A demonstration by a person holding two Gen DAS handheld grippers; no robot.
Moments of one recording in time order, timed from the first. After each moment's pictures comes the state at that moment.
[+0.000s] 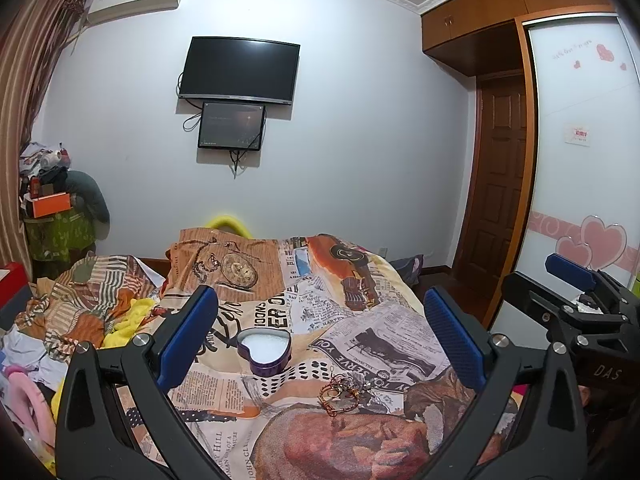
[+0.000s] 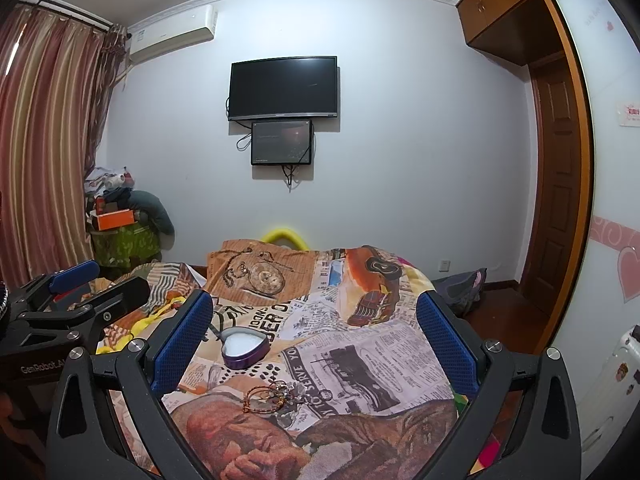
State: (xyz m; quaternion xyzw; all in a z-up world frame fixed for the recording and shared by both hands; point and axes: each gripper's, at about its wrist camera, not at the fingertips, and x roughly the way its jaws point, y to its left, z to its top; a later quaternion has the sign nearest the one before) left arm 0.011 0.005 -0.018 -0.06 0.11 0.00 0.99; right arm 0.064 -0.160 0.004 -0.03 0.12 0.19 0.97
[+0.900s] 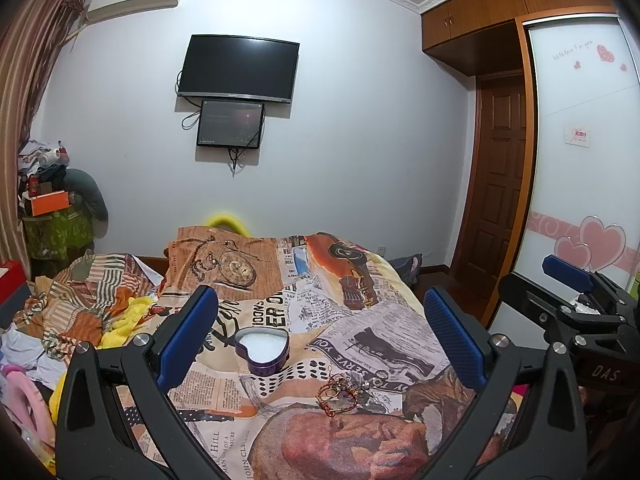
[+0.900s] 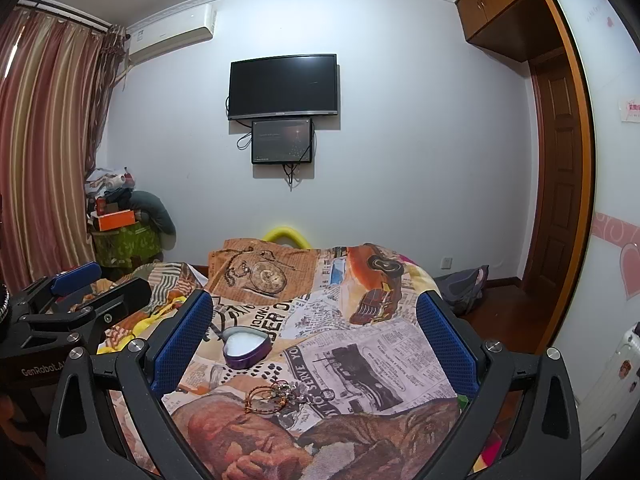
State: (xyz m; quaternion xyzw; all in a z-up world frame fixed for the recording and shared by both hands) left arm 0.016 0.003 -0.017 -0.06 0.11 0.00 0.99; right arm 0.064 -0.155 0.000 -0.03 0.12 0.19 0.97
